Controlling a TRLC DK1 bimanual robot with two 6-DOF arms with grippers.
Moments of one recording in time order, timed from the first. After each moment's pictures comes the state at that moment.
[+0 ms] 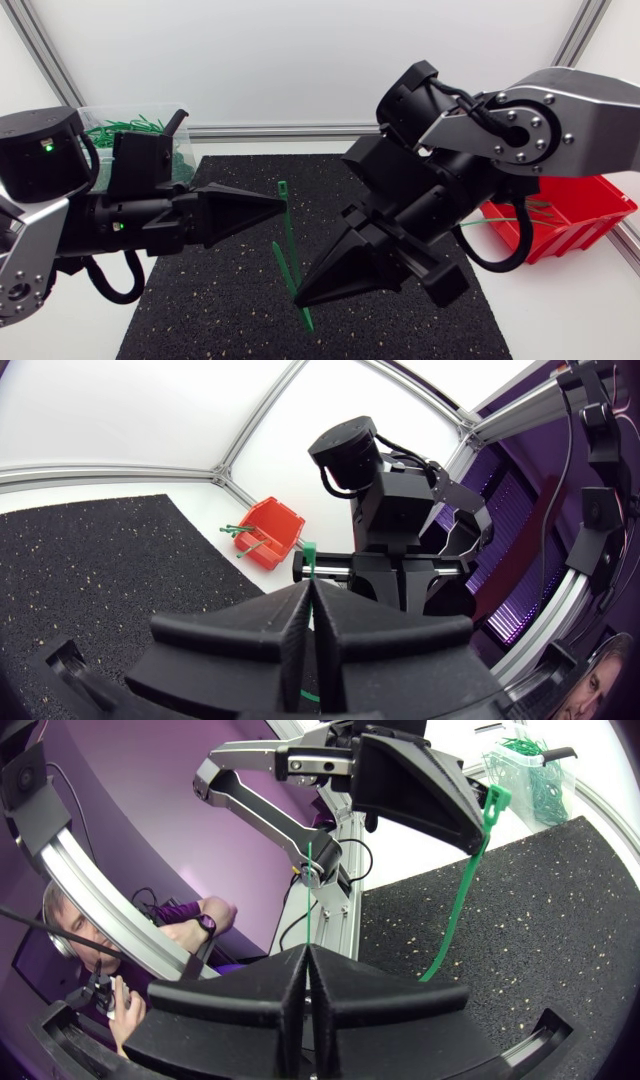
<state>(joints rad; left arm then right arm) -0.44 1.08 0.55 0.35 0.92 -0.47 0.66 1.45 1.10 -0.86 -1.15 -0.51</state>
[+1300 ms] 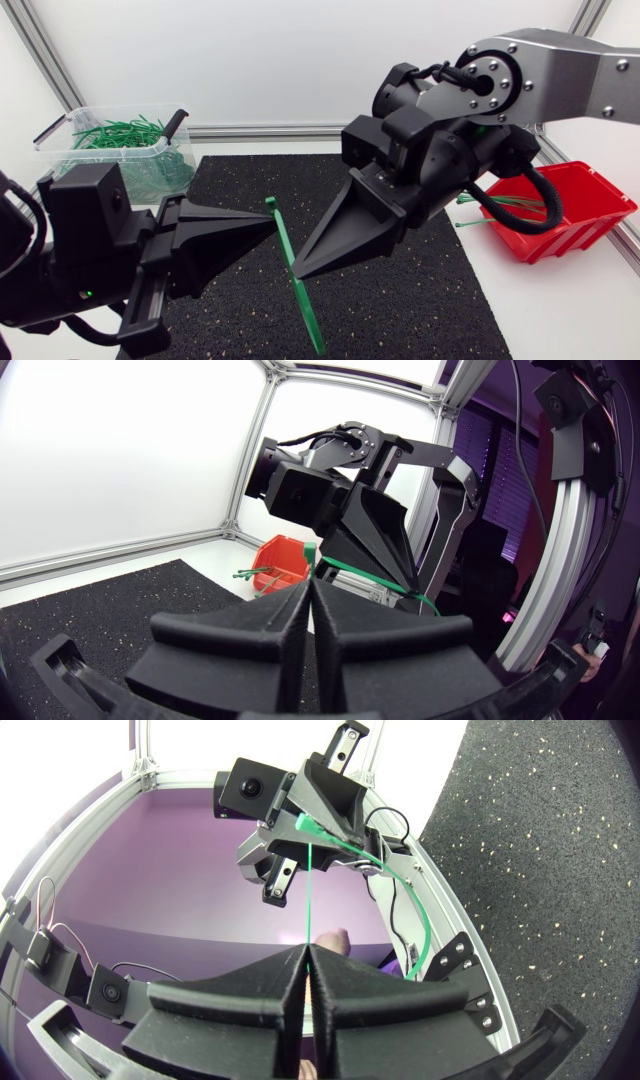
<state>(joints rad) -0.61 0.81 0.41 0.38 0.64 -0.28 0.61 1.58 1.28 -1.22 -1.38 -0.02</state>
